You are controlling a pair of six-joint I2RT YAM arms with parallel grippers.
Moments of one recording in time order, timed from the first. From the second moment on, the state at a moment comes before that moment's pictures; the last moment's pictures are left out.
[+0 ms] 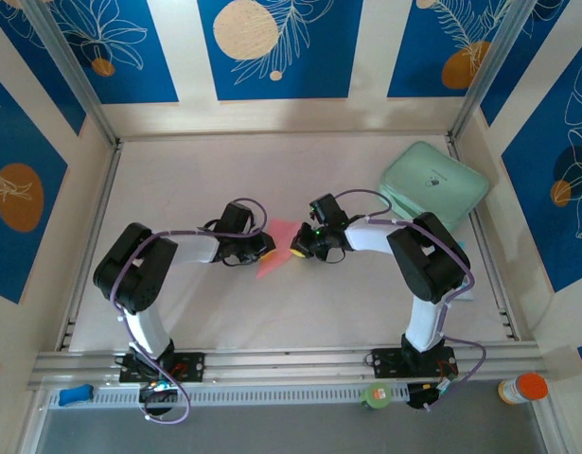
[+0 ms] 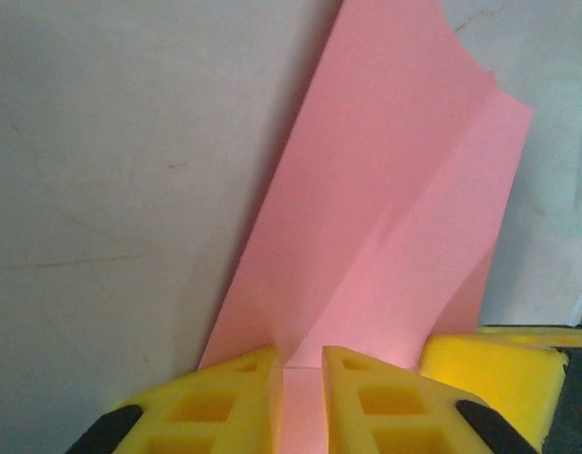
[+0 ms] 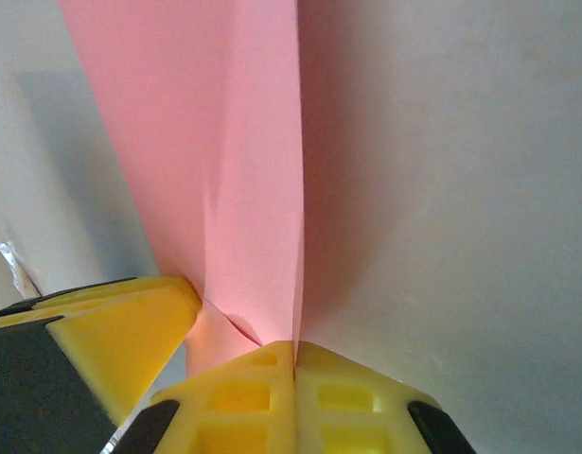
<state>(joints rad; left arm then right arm) -0.52 1.78 0.83 0.03 0.40 -0.95 0.57 1.84 0.96 -0.12 -0.45 1.02</state>
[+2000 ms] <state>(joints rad) -0.91 1.78 0.71 0.50 -0.10 0.31 0.42 1.60 0.98 -0.46 -0.39 1.23</state>
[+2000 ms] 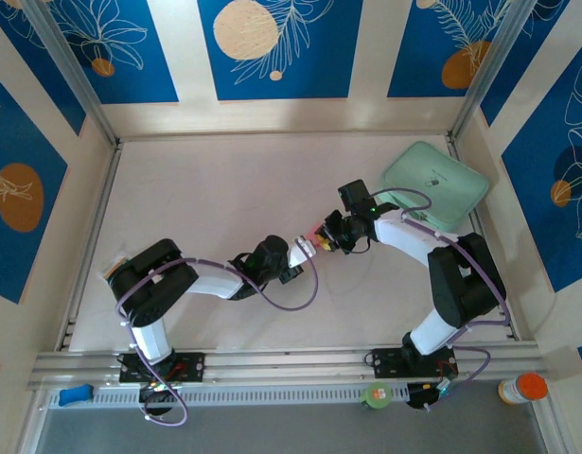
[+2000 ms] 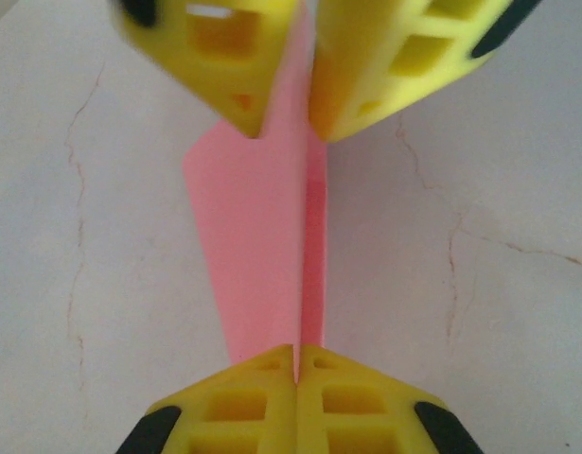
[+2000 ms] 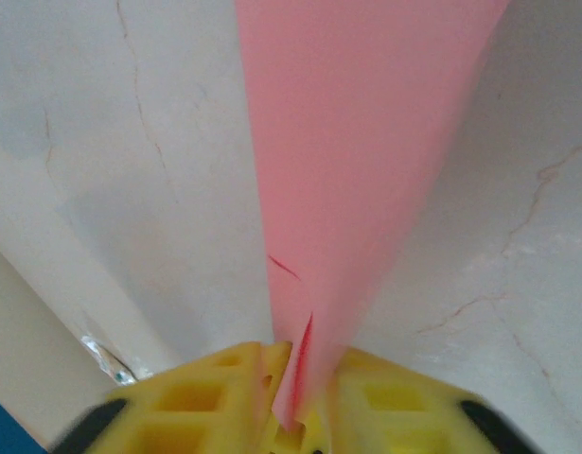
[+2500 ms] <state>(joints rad) -0.86 1.78 0.71 0.40 0.04 0.07 0.32 1.47 0.93 -0.50 -0.34 1.11</state>
